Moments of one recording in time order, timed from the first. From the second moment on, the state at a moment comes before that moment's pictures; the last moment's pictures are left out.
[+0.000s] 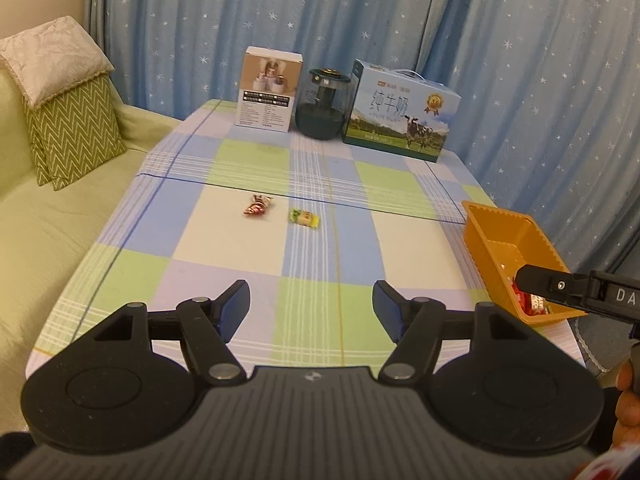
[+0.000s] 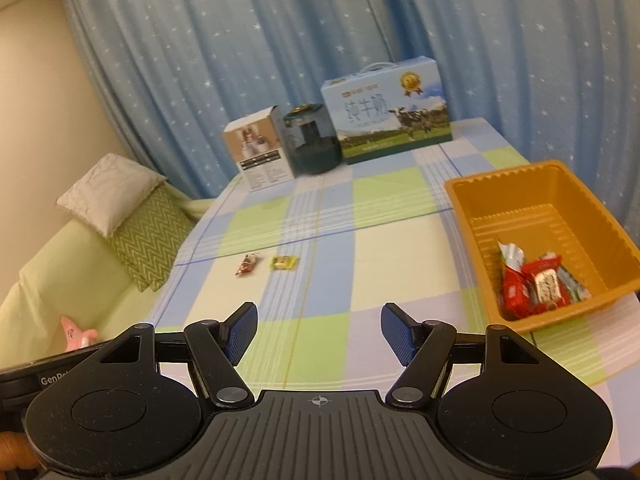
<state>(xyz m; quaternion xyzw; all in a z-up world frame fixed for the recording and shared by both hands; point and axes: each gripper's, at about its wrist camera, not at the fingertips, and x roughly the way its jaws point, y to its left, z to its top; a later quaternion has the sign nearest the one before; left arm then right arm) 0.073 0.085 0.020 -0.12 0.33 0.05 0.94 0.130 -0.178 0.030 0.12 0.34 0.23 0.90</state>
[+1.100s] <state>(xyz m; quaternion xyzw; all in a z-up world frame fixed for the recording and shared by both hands) 0.254 0.165 -0.057 -0.04 0.36 0.05 0.93 0.305 -0.041 -0.096 -0.05 0.35 0.36 0.86</state>
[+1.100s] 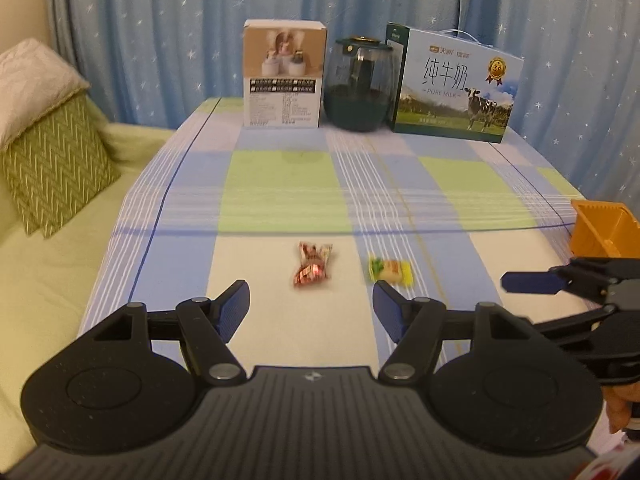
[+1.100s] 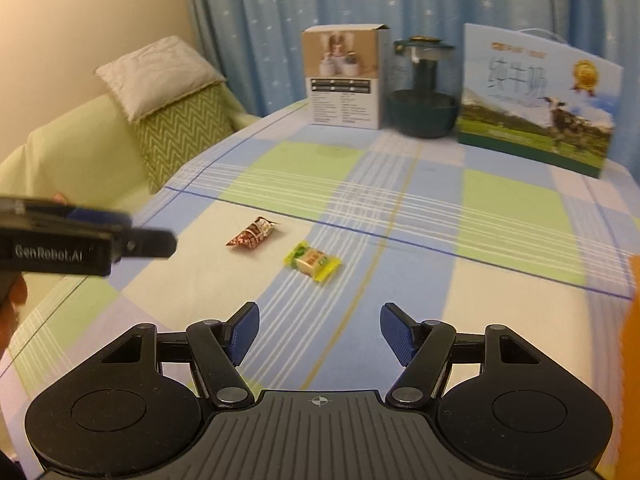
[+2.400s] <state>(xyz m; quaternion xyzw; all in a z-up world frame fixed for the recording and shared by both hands) 0.319 0.188 -0.099 -0.05 0.40 0.03 0.92 0.358 0.021 -0.131 -0.11 0.33 0.36 0.86</state>
